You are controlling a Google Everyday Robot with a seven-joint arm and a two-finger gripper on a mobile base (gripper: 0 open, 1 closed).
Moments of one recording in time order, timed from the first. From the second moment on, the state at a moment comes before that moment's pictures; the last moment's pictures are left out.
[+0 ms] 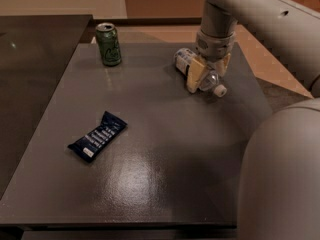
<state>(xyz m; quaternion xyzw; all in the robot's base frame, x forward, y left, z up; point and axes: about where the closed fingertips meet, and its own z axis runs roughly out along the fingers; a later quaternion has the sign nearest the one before) 0.636 -0.150 0.836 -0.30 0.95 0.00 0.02</state>
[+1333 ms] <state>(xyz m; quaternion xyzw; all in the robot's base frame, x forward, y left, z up) 0.648 -0.131 0.909 -0.51 0.85 -0.09 0.10</state>
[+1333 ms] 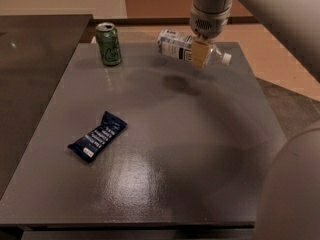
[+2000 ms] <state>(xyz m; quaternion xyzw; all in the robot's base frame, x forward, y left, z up) 0.637 -0.130 0.951 -0.67 0.69 -0.21 0.15</state>
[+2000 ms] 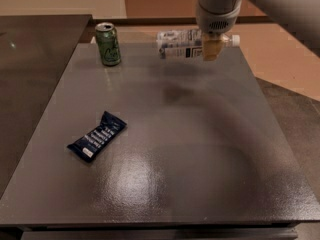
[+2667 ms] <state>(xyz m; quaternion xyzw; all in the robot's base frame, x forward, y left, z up) 0.614 -0.139 0.960 -0.78 0.50 -0.35 0.17</state>
